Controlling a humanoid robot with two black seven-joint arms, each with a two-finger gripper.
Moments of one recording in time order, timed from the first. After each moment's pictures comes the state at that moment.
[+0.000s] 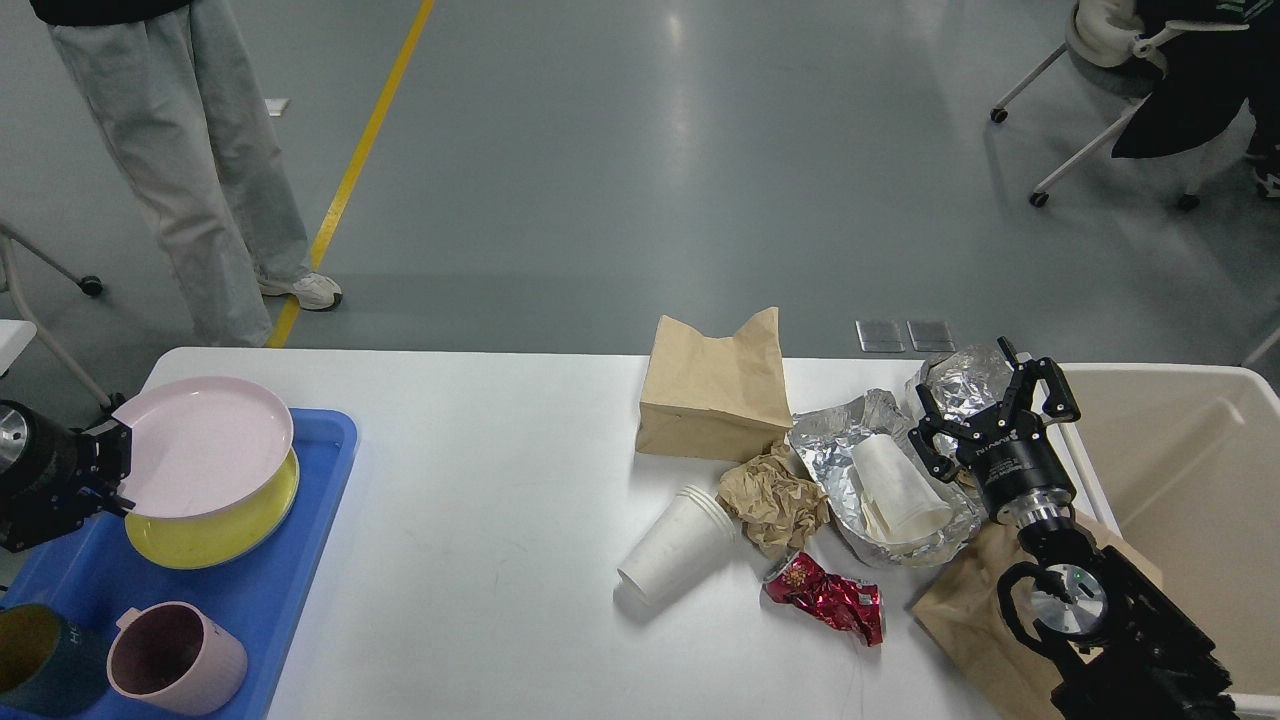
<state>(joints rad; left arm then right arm) -1.36 0.67 1.18 -0.69 -0.58 -0.59 0.32 0.35 -0.13 1.33 0.62 -0.47 0.50 0.32</state>
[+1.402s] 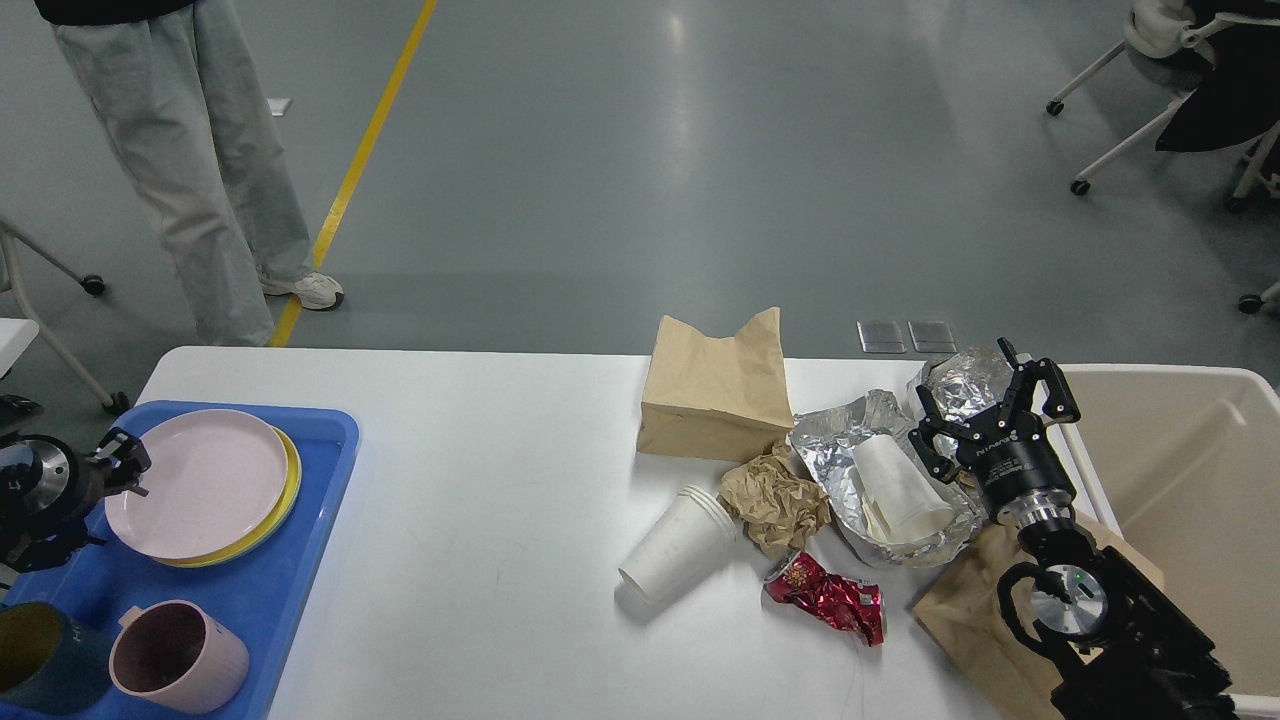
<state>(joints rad) -1.12 0.60 0.92 -0.51 -0.43 -0.36 0.34 0.35 -0.13 1.33 0.62 -0.47 0.50 0.32</state>
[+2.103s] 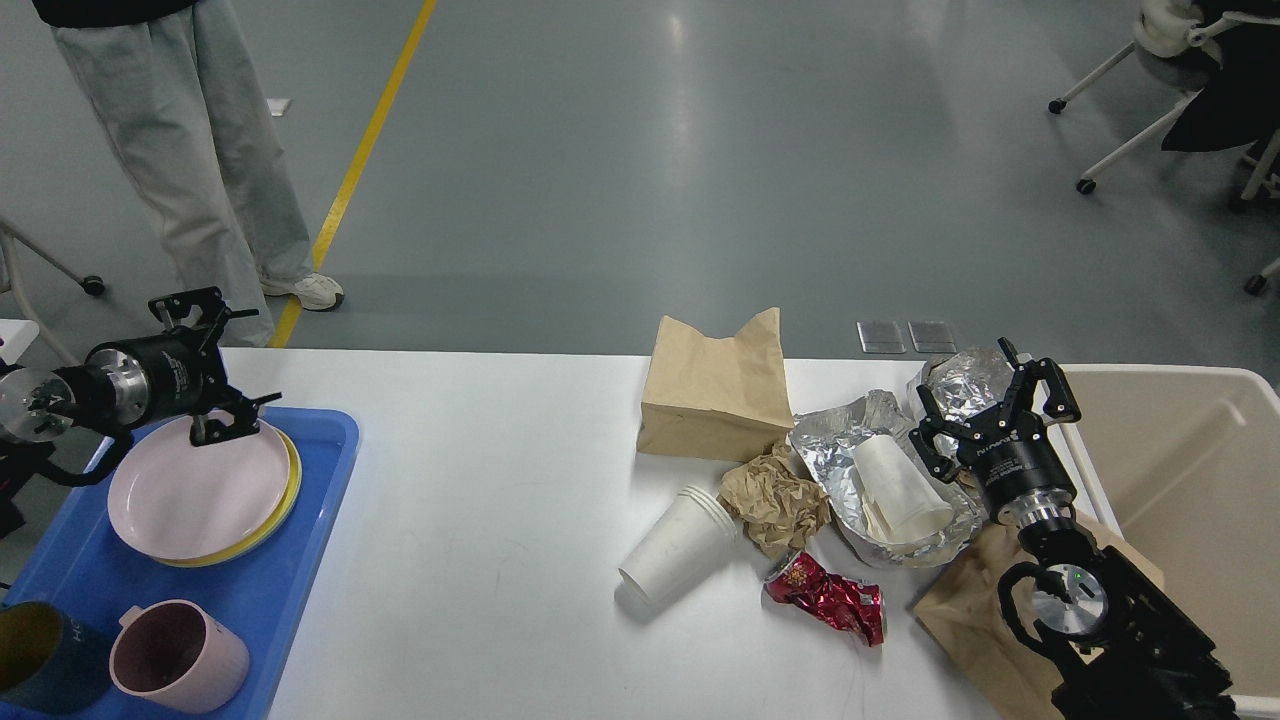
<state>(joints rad) -0.80 0.55 -0.61 -0.51 -0.43 -0.38 0.32 0.35 -0.13 1.33 0.62 -0.47 0.50 0.32</state>
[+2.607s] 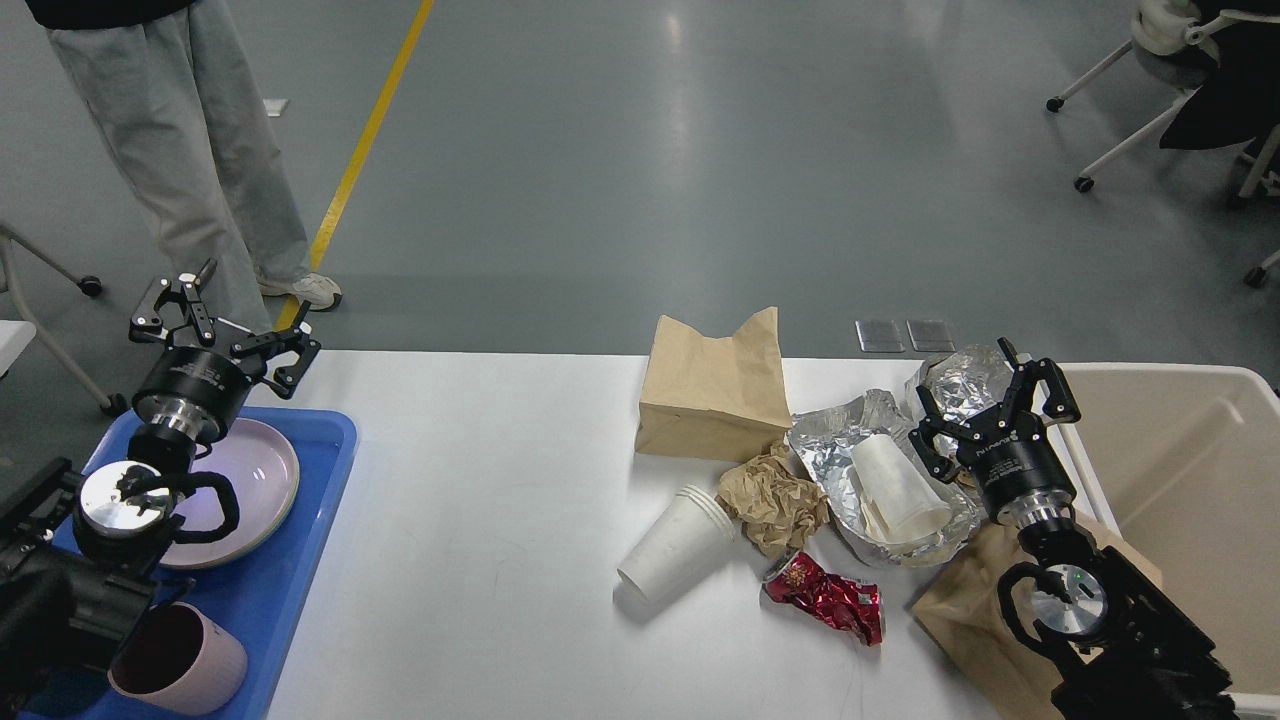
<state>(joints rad) -0.46 0.35 -1.12 -0.74 -0.28 -0.46 -0.06 0.35 -0.13 1.33 0.62 -0.47 0.50 0.32</state>
